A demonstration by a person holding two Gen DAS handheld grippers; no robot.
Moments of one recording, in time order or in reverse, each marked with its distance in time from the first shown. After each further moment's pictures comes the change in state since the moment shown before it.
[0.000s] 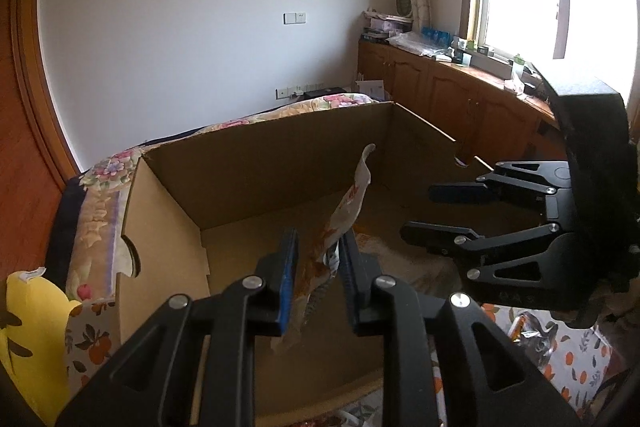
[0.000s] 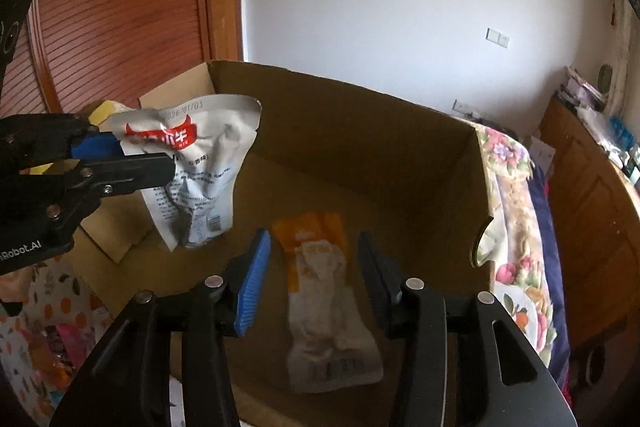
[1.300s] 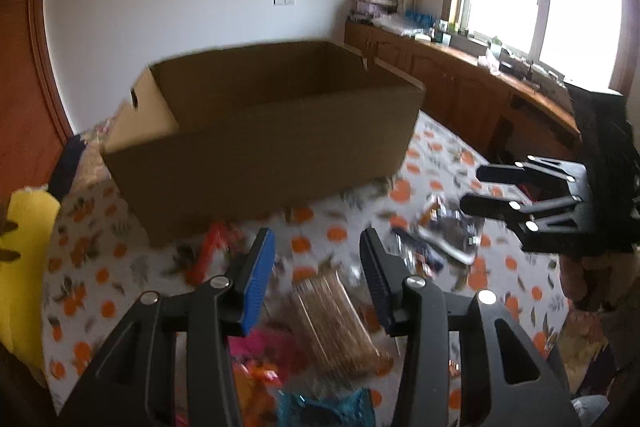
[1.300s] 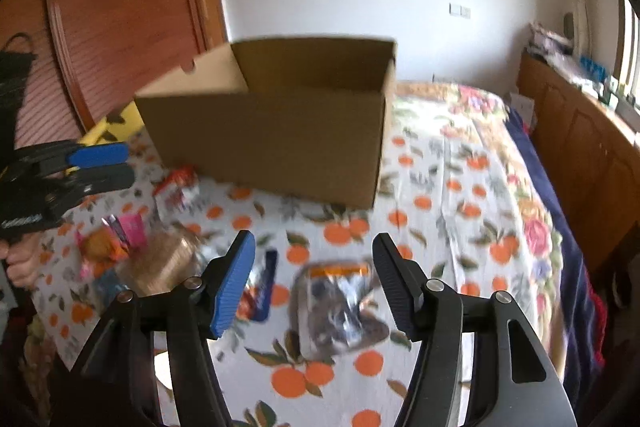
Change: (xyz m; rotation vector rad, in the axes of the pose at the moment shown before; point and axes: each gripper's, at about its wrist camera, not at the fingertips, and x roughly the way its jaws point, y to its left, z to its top) left arm -0.090 -0.068 -0.124 -0.029 0.073 -0.035; right arm -0.118 0.008 -0.150 0.161 -0.016 0.009
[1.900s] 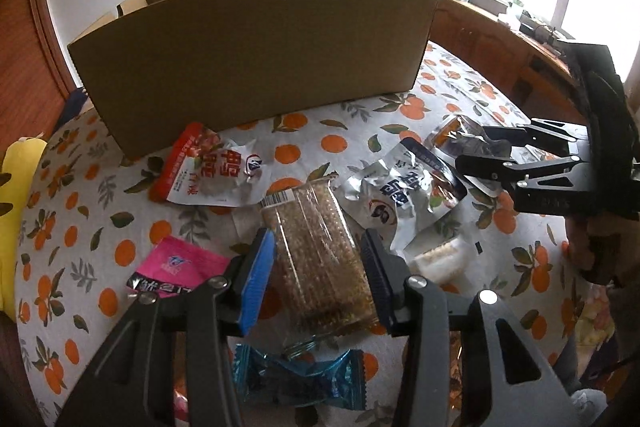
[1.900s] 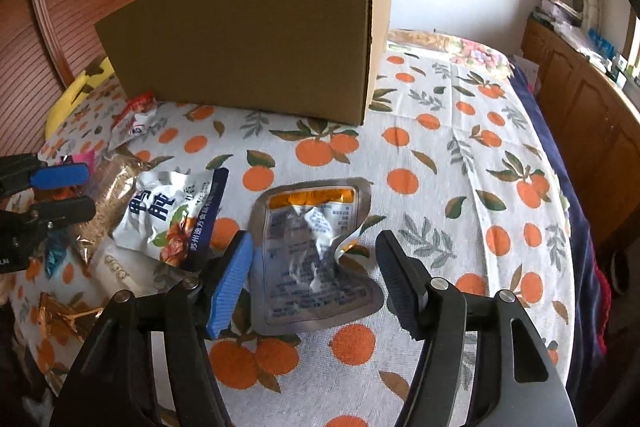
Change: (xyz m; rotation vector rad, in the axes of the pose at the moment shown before) left arm 0.038 -0.021 -0.040 -0.034 0.170 0.055; right arm 0.047 -0.016 -0.033 -0.015 0.142 -0.012
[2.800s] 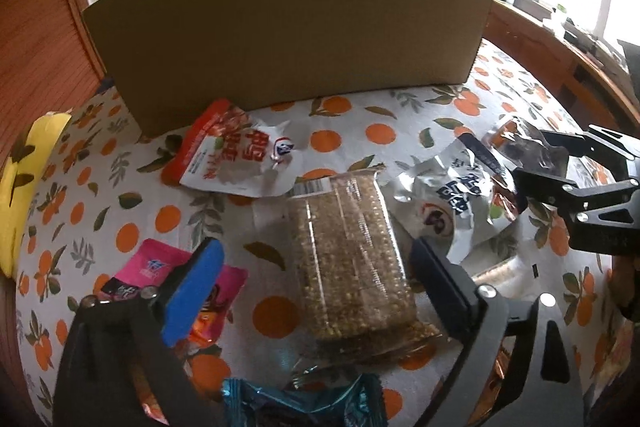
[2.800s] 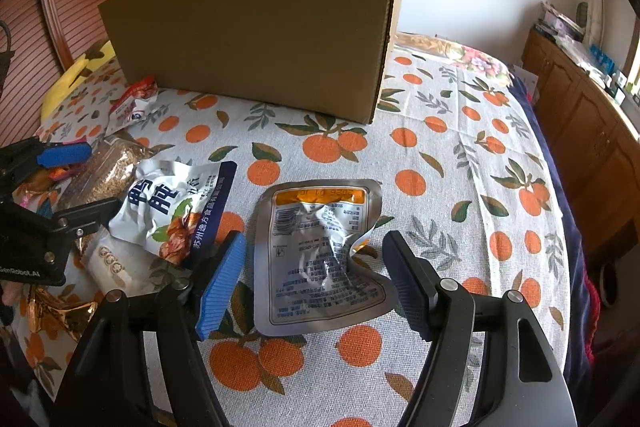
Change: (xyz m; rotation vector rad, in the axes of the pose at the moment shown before) left arm 0.032 0.004 -0.007 -0.083 0.009 0.148; right arm 0.005 0.012 0.000 -0.048 0.014 -0.039
